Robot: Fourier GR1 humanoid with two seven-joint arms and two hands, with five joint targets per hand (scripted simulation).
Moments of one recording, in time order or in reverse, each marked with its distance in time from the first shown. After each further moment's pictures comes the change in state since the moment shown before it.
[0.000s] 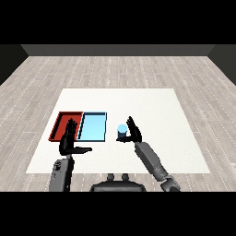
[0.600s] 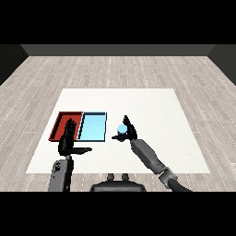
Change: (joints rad) left arm 0.010 -0.006 0.000 -0.037 0.007 0.007 0.026; right arm -0.152 0.000 0.141 0.191 -0.169 -0.072 -0.070
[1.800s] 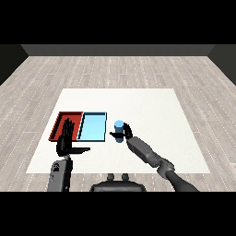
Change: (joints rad) left arm 0.005 -0.002 0.022 -0.011 0.024 0.000 0.004; right arm -0.183 0.000 0.346 0.215 -0.220 -0.302 0.065
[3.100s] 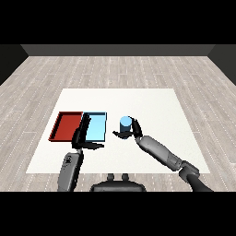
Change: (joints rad) left arm -0.135 -0.034 -0.168 0.055 -0.089 0.060 0.114; right arm 0.110 -0.325 0.035 -0.657 0.252 -0.165 0.173
